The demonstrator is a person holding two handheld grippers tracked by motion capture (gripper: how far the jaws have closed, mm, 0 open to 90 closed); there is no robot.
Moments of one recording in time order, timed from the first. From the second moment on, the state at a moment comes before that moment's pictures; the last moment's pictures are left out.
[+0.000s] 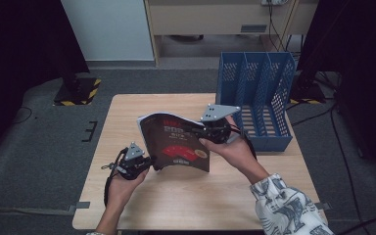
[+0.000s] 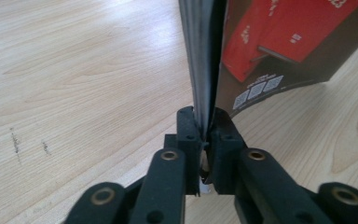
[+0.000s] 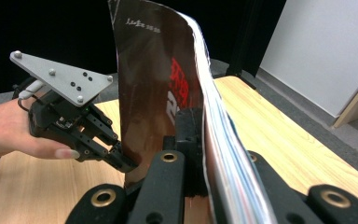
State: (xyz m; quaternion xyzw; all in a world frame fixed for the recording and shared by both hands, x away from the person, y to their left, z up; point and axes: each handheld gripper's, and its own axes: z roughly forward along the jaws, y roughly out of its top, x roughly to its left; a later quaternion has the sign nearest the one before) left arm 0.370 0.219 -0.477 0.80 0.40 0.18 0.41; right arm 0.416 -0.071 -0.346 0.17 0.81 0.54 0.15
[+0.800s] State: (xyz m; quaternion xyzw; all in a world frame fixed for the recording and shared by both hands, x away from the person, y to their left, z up) left arm 0.370 0.251 -0.507 0.78 0.48 0.19 0.35; right arm 0.423 -0.071 -0.335 0.19 0.81 0.54 0.14
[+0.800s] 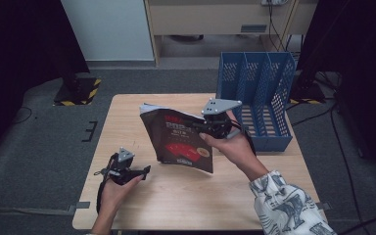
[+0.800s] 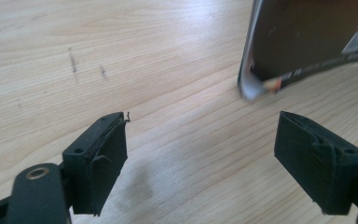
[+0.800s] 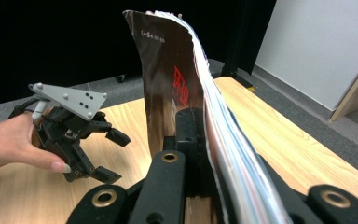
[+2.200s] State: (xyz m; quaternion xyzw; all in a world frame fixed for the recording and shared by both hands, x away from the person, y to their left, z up) left arm 0.375 0.255 -0.531 0.78 0.52 0.19 0.29; right arm 0.449 -0.083 -0.280 0.25 0.78 0.54 0.19
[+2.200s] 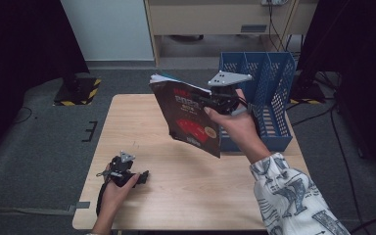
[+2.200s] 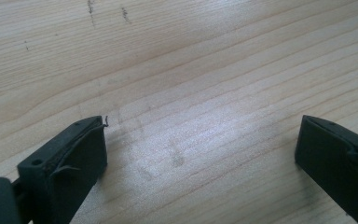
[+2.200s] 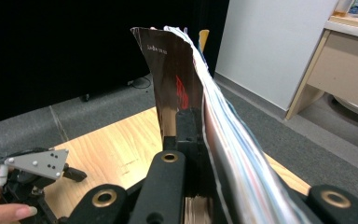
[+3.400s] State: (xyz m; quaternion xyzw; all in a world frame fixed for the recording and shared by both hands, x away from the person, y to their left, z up) left arm 0.373 0.254 -0.534 0.77 0.52 0.20 0.30; right arm 0.456 -0.106 -0.242 0.26 0.77 0.54 0.19
